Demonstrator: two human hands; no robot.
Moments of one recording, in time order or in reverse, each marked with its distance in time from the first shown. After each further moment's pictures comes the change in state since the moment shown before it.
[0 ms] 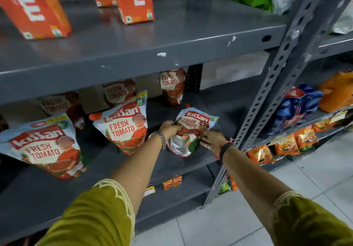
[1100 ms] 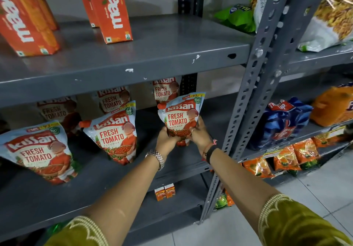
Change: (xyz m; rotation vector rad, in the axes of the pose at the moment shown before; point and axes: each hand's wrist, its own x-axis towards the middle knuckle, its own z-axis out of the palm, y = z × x) left_hand -0.033 0.008 0.041 -0.197 0.144 0.197; right_hand 0.001 -0.030 0.005 -0.230 -0.156 -0.497
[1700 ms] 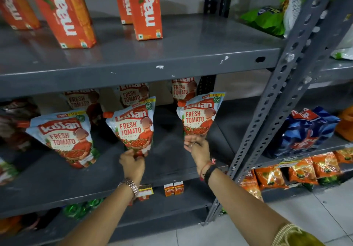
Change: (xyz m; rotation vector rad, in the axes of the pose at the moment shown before) left_hand -0.052 -0.068 -0.103 0.018 0.594 -0.040; right_hand -0.058 0.007 0.046 0.157 0.044 0.126
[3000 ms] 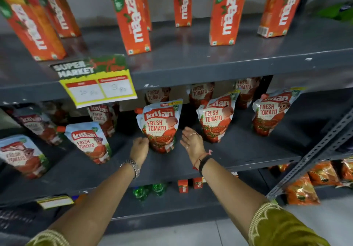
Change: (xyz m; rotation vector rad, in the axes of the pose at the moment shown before) left_hand 0.126 -0.018 -0.242 0.073 -0.249 -0.149; right_hand -0.101 0.031 0.259 0.251 -0.151 0.251
